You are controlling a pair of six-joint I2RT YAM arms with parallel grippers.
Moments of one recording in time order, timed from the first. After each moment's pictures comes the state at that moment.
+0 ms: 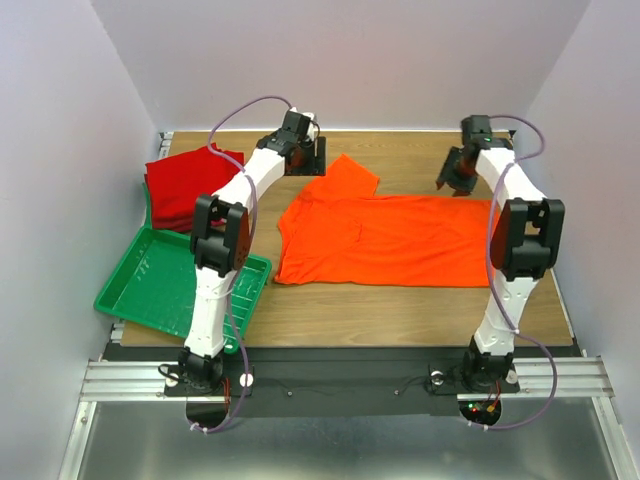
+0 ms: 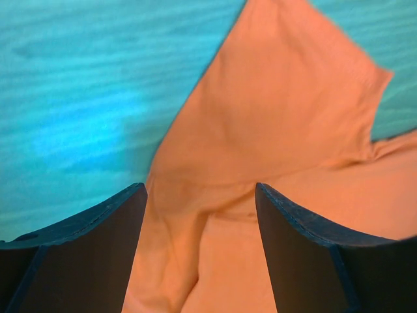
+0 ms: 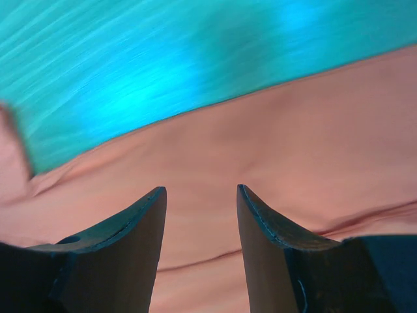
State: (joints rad) left arm -0.40 2.26 2.03 -0.58 0.02 -0.29; right arm 0.01 2.05 1.78 -0.79 0.06 0.43
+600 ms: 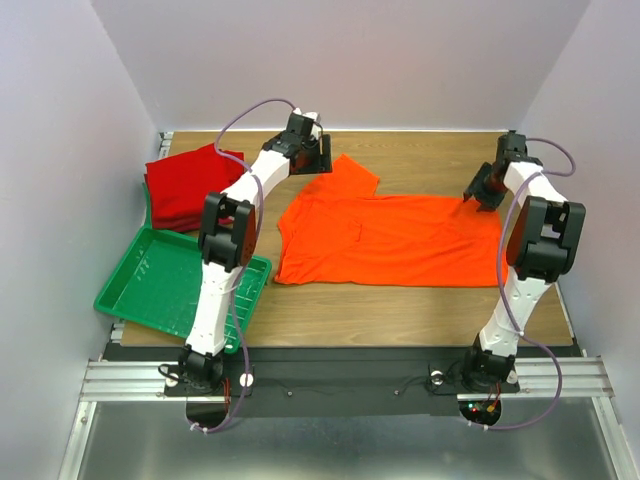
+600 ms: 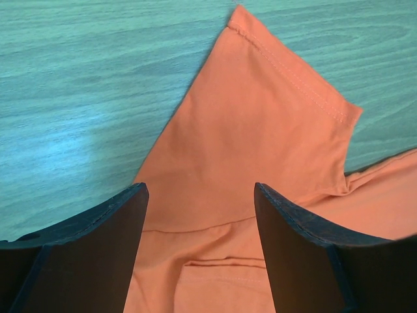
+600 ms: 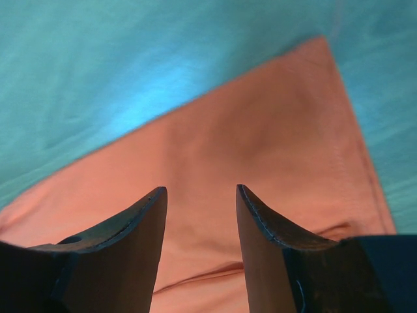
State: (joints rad) left arm -0.41 2.37 2.12 -0.48 0.09 -0.36; right arm -0.21 2.05 1.63 -0.66 -0.03 0.42
